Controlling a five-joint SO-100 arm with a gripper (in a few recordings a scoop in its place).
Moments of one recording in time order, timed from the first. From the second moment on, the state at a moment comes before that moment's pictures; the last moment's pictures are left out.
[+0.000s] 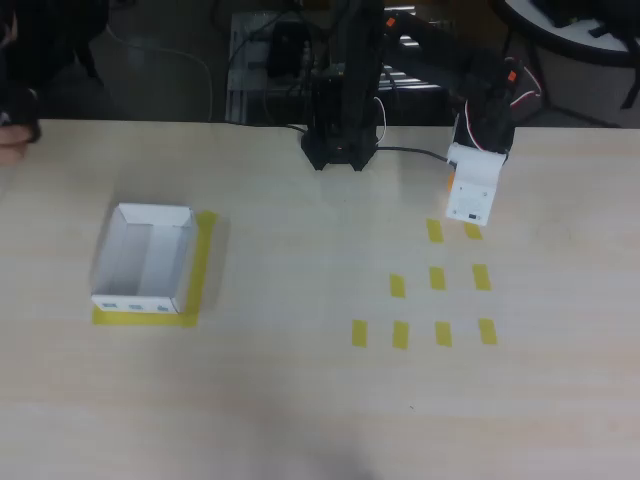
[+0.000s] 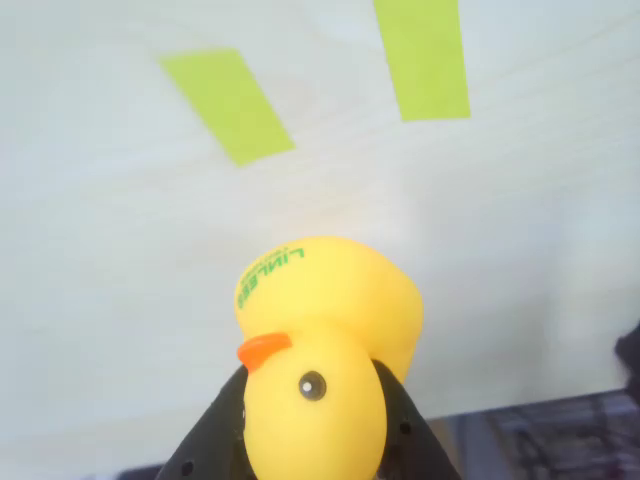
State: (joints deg) arm -67.9 86.8 94.1 84.2 -11.5
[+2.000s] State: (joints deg) arm 56.4 143.7 133.0 46.2 -11.3
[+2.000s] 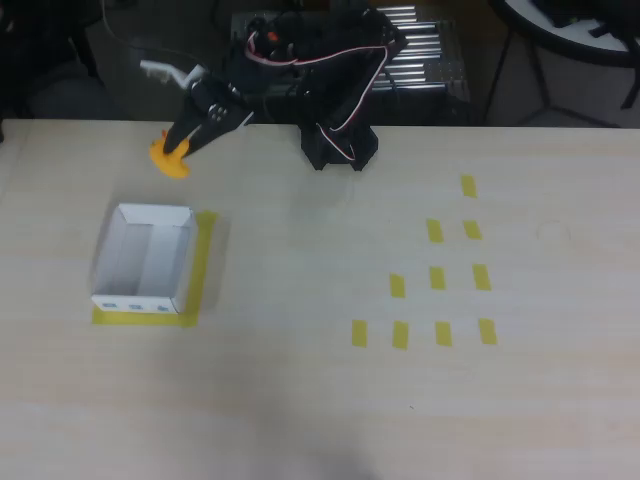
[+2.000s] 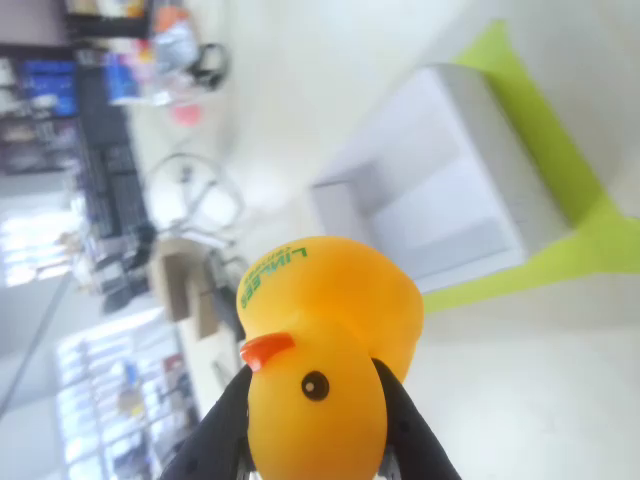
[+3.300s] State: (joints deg) arm 53.8 84.0 87.5 56.6 6.6
